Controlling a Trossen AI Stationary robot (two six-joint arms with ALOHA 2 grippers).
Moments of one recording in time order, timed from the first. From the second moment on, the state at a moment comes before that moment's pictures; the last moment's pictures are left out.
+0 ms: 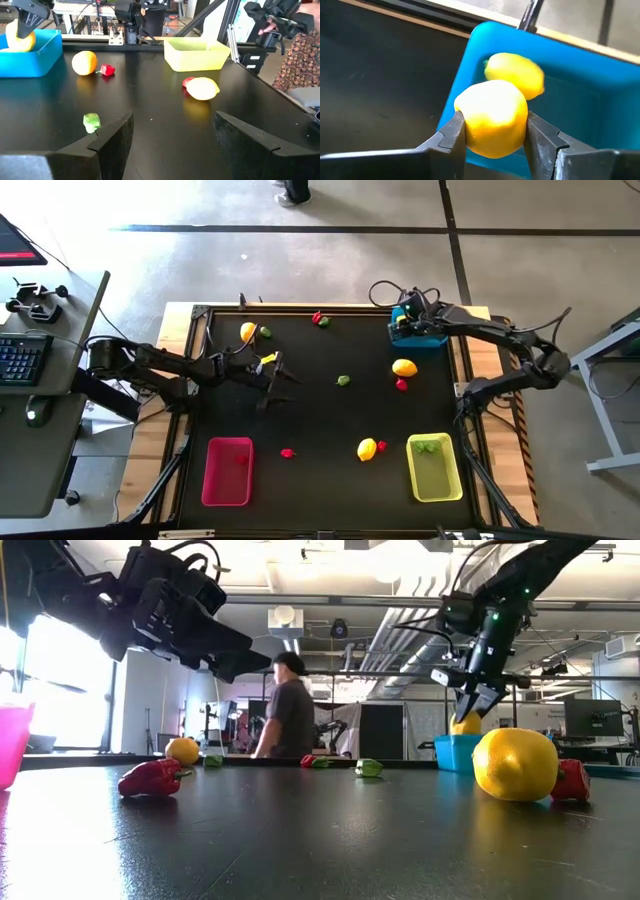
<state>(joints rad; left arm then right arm) 0.22 1.33 0.36 0.74 0.43 0.04 -0.76 1.34 0.87 -0.60 0.28 0.43</state>
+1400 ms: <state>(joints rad) 0.24 1.33 0.35 0.74 0.34 0.07 -0.77 1.43 1.04 -0.70 0.22 0.24</state>
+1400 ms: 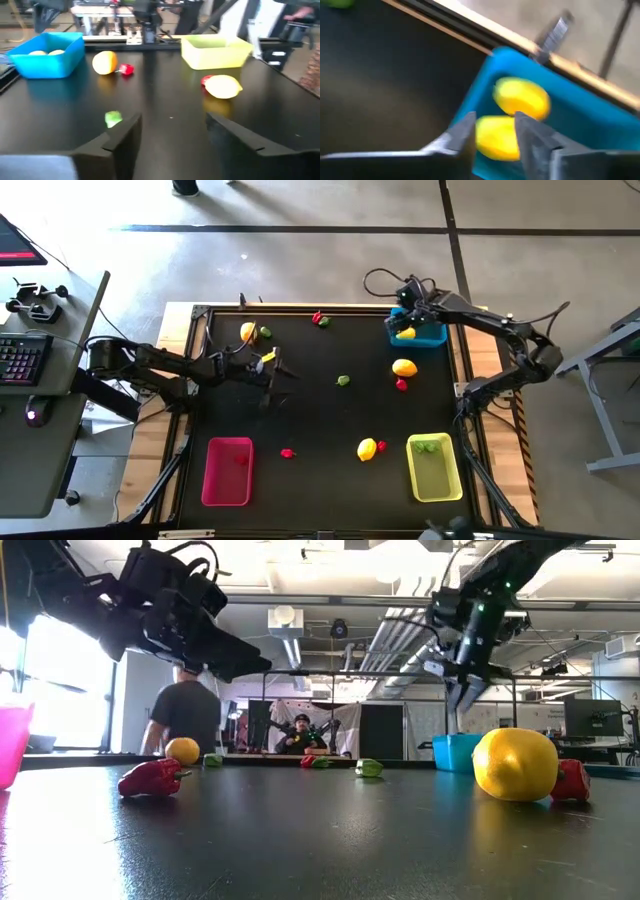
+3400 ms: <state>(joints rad) 0.34 1.33 0.19 0.95 0.31 0.03 -0.62 2.36 1.95 -0.68 -0.08 -0.37</state>
